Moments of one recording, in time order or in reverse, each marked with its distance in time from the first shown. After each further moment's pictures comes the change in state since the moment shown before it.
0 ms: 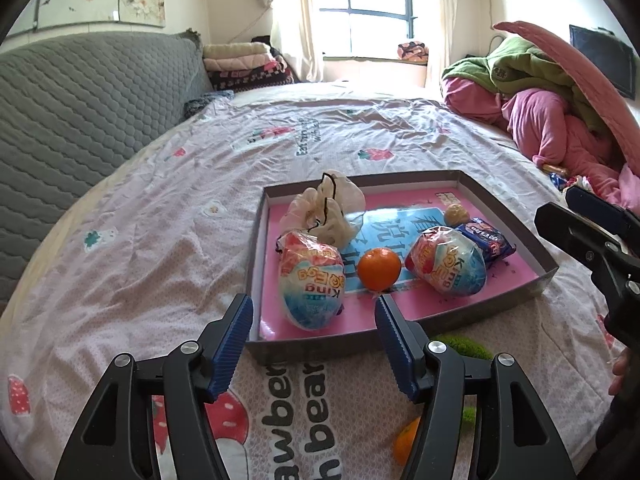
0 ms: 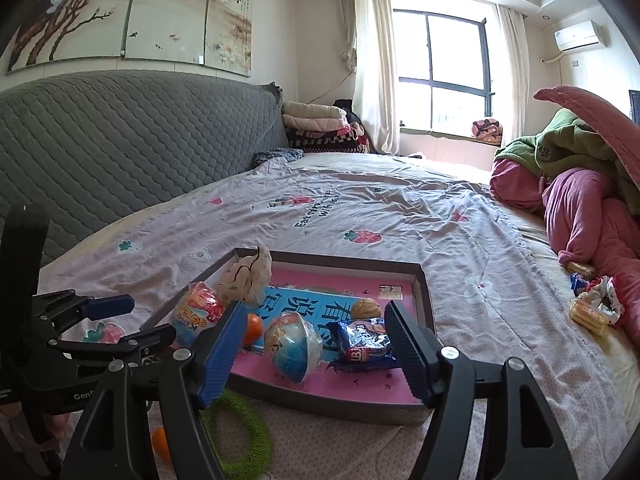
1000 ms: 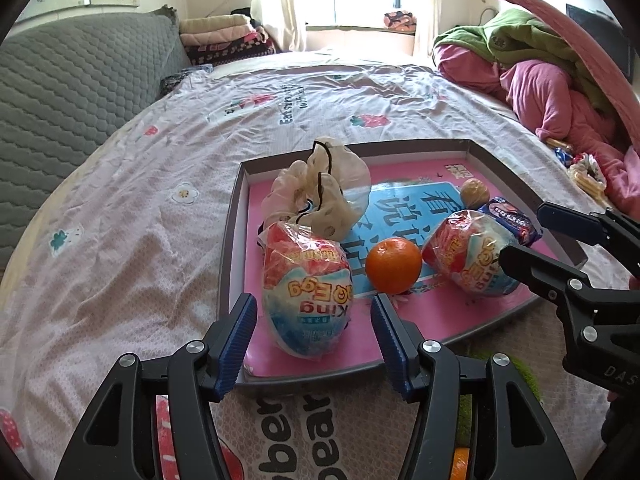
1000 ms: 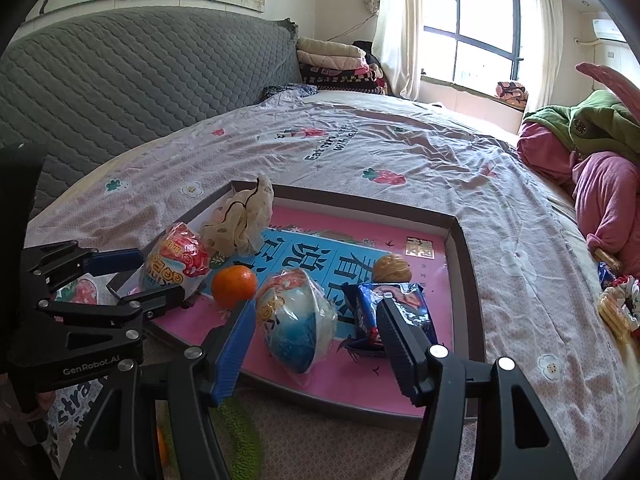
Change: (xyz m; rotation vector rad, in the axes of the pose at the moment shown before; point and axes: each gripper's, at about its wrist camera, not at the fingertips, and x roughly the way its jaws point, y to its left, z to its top) left arm 0.060 0.002 0.012 0.039 0.126 -0.047; right arm 0.073 0.009 -0.010 -0.063 0.245 0.027
